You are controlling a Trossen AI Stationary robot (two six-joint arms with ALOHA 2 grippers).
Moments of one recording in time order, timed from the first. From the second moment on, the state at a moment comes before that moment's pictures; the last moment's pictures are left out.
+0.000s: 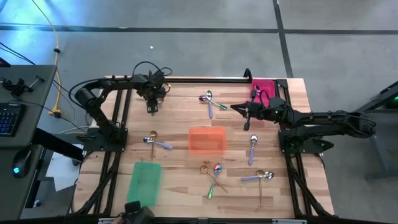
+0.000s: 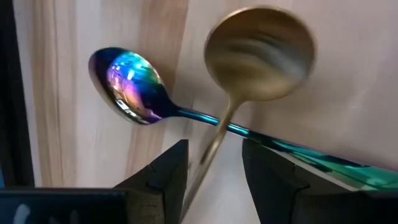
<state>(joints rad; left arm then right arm) 0.85 1.69 0.89 -0.64 -0.17 0.64 -0.31 0.96 0.31 0.61 -0.08 -0.30</state>
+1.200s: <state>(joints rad) 0.22 1.35 0.96 -0.75 -0.16 -0.12 -0.31 0.96 0.31 0.61 -0.08 -0.20</state>
